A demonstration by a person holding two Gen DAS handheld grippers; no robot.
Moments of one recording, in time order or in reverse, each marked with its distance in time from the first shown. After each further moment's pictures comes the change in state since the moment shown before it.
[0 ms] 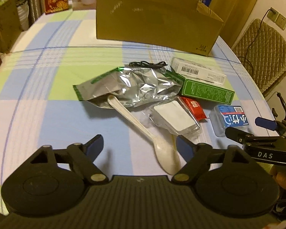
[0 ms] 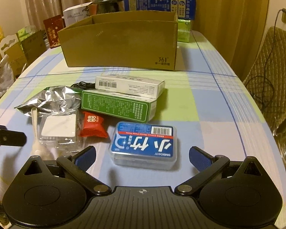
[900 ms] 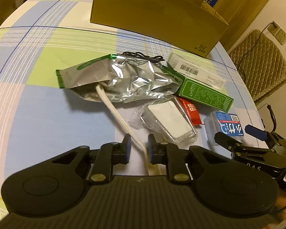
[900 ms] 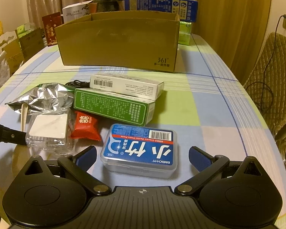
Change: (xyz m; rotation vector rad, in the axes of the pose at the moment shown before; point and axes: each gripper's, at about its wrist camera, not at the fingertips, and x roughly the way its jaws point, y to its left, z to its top) left arm 0.029 0.012 0.002 -0.117 0.036 -0.113; right arm 0.013 0.000 -0.002 -0.027 -0.024 -0.025
